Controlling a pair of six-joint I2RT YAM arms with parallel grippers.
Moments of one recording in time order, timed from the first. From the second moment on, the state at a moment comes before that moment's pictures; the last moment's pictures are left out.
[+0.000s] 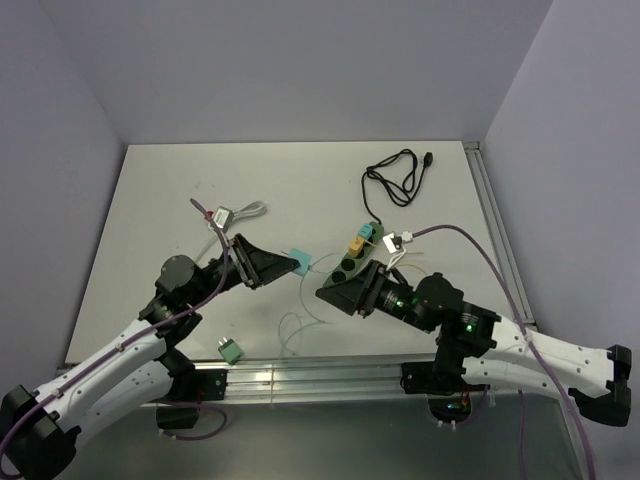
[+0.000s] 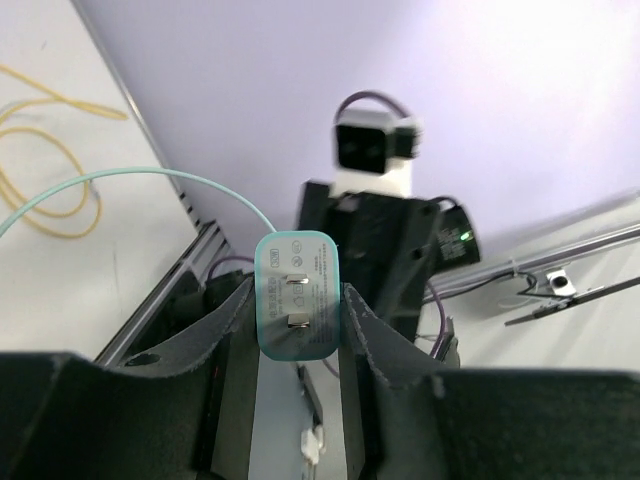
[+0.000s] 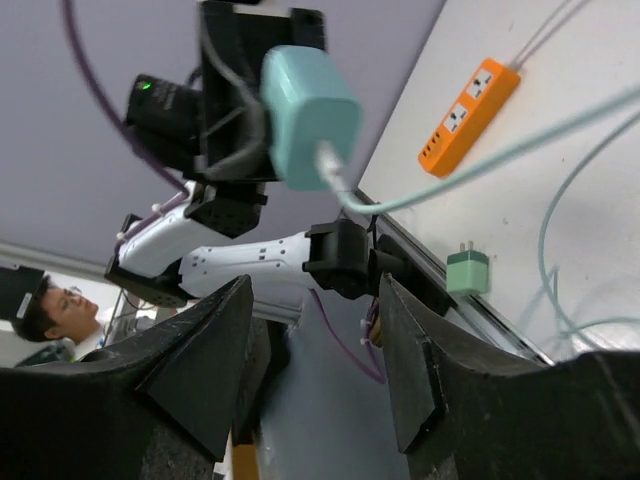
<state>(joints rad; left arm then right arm) -0.68 0.75 0.46 0.46 0.46 -1.27 1.14 0.59 0.57 0.00 0.10 1.04</state>
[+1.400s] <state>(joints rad) -0.77 0.75 0.41 0.62 0.34 -1.40 1.14 0.81 0.52 0.46 0.26 1.15</state>
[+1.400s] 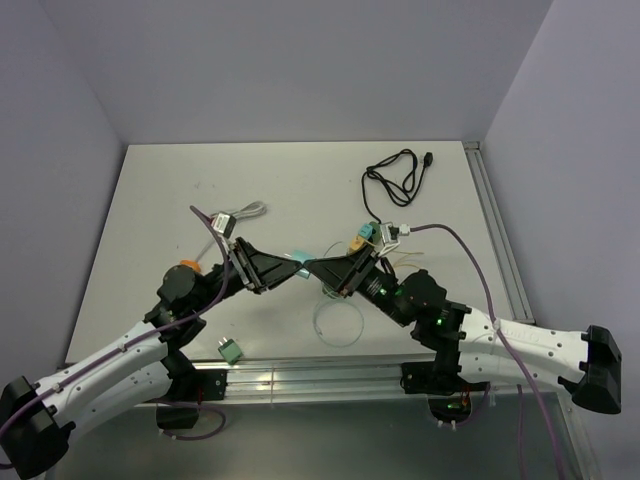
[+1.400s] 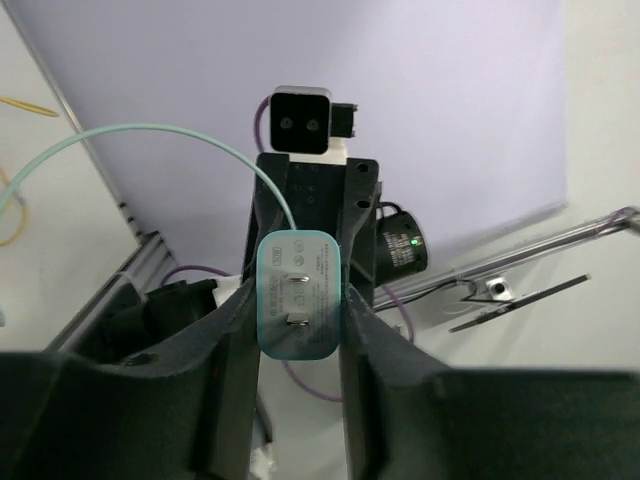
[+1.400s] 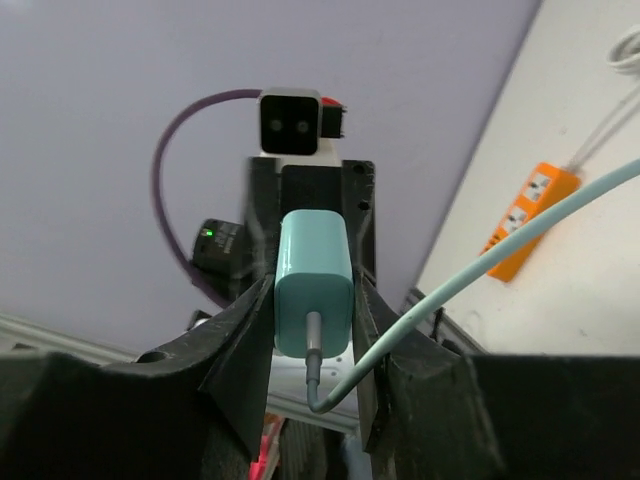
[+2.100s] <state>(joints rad) -0.79 0.73 0.42 0.05 -0.05 -1.08 0.89 0.99 0.95 -0.72 0.37 1.20</state>
